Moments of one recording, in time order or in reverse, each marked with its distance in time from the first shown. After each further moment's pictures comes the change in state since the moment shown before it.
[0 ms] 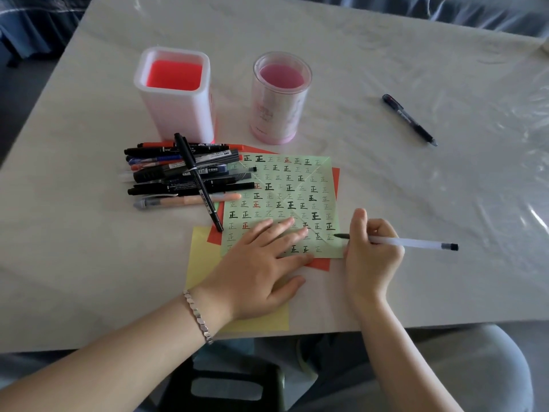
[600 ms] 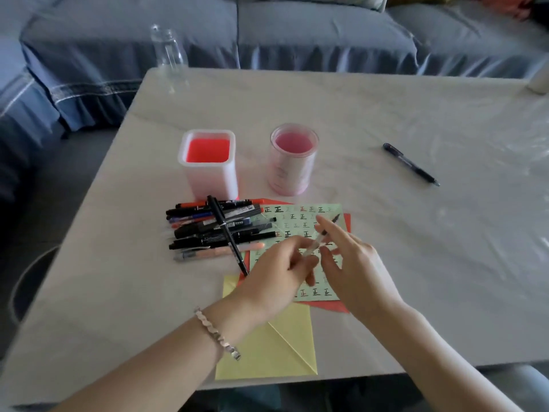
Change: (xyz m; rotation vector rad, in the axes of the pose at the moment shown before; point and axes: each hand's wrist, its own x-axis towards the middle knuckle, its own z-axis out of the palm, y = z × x) left_hand 0.034 0.013 -0.064 -0.859 0.100 -0.529; right_hand 0.000 -0.060 0.011 -0.573 -0.671 -0.468
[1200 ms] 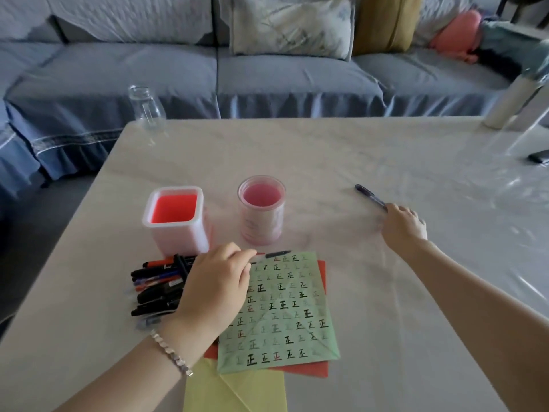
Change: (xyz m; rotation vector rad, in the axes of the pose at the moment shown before) left_hand 0.053 -0.003 -0.044 0.930 0.399 0.400; right_hand 0.146 0.161 -0.078 -0.481 0.085 0.479
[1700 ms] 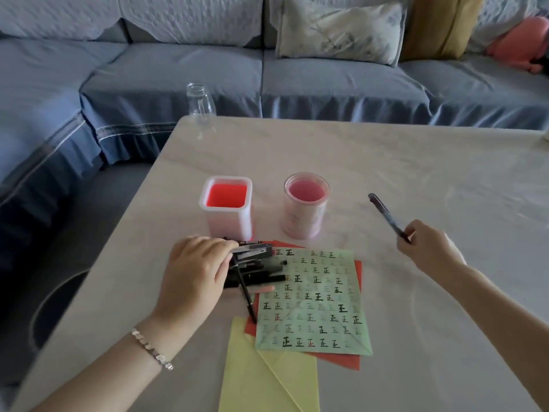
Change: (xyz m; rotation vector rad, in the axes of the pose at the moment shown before) left_hand -0.045 -0.057 -0.034 0.178 0.325 -0.014; right_hand -0.049 -0.024 -0.014 0.227 -0.062 -0.109
